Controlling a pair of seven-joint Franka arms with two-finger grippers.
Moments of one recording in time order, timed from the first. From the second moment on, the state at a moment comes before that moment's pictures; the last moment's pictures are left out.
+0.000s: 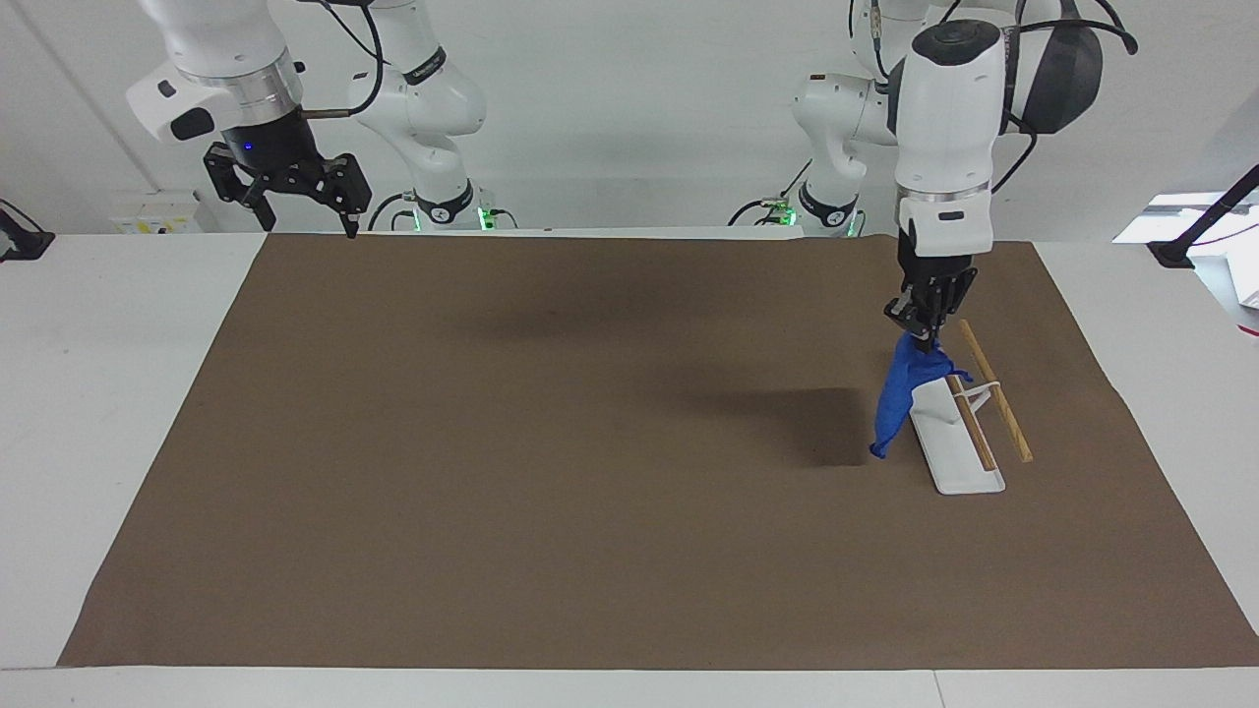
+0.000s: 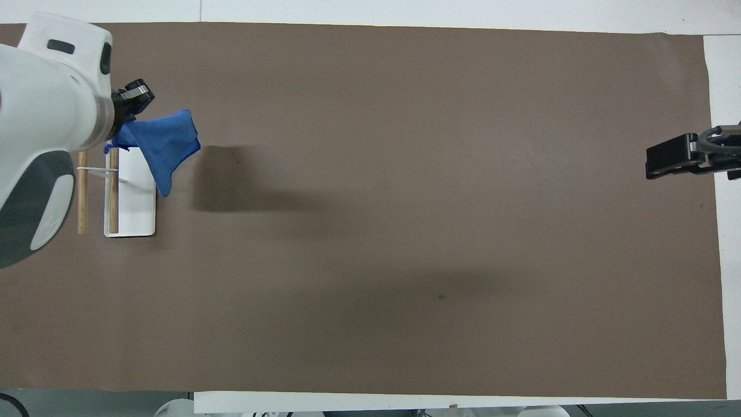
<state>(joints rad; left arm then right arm) -0.38 -0.02 0.04 -1.78 0.33 1.97 -0.93 -0.12 -0.04 0.17 -1.50 -0.08 1.39 0.06</state>
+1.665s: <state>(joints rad) 0.06 -0.03 0.04 -2.00 0.47 2.43 -0.78 -0.10 -0.01 0.11 -1.49 -0.07 1.37 0.01</state>
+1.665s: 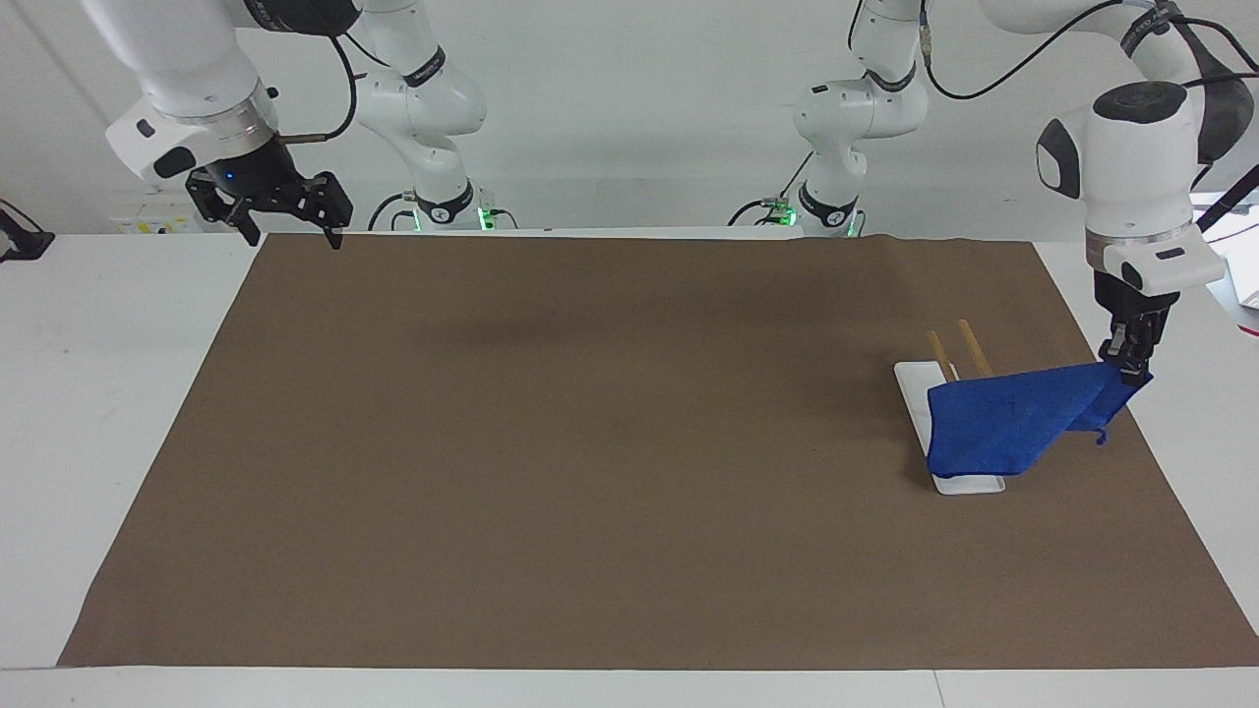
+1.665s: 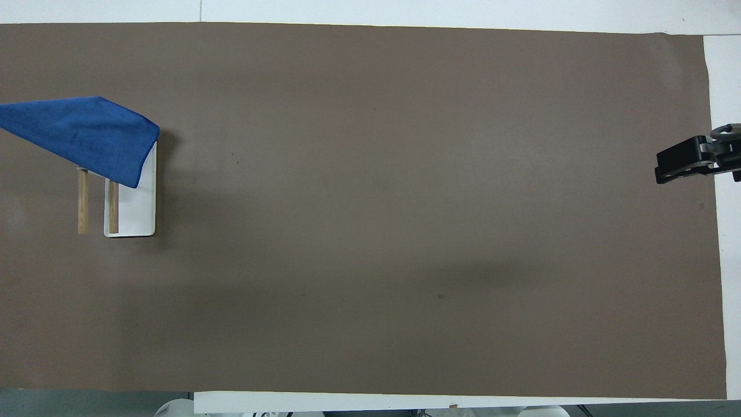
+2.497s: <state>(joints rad) 0.06 -0.06 0.03 -2.18 0.48 2.48 -0.73 -0.17 -0.01 0.10 -1.50 -0.07 1.35 -0.03</state>
